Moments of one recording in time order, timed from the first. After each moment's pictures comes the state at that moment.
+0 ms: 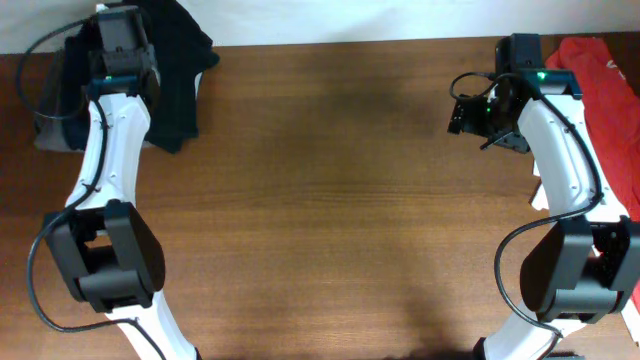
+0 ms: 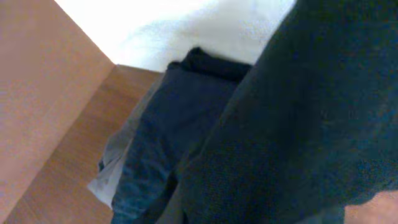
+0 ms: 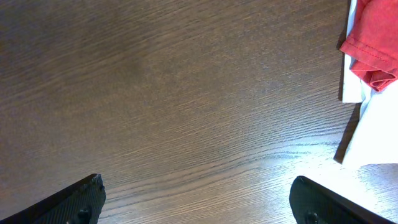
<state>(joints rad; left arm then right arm) 0.08 2.05 1.84 -0.41 -0.48 0.03 -0.07 1.88 1.69 -1.07 0.04 0.28</state>
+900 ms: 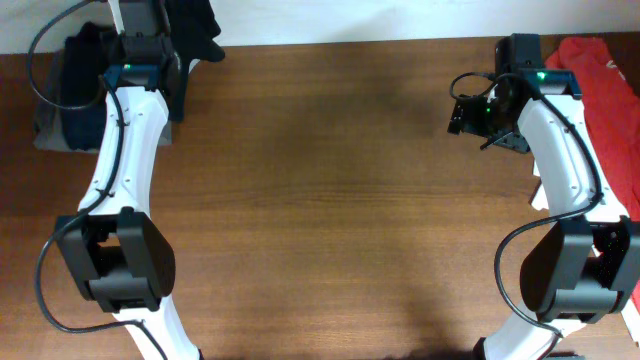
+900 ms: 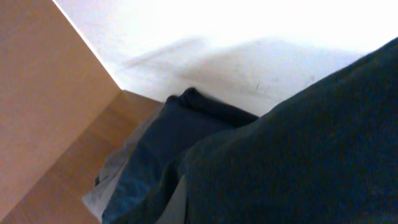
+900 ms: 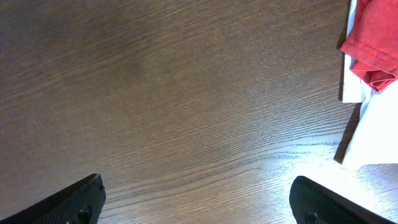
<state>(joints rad) 0.00 2.04 1.92 -0.39 -0.59 -0.06 -0.07 1.88 1.69 -1.07 0.04 0.28</state>
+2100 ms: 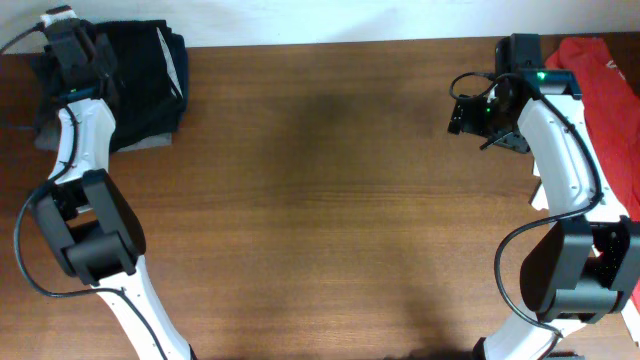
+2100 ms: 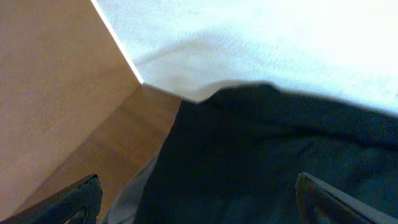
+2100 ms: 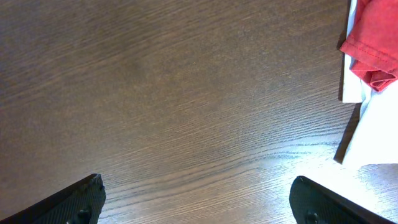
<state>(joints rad) 0.28 2.30 1.93 -0.07 -0.38 0.06 -0.07 1.88 1.69 -1.07 0.04 0.28</state>
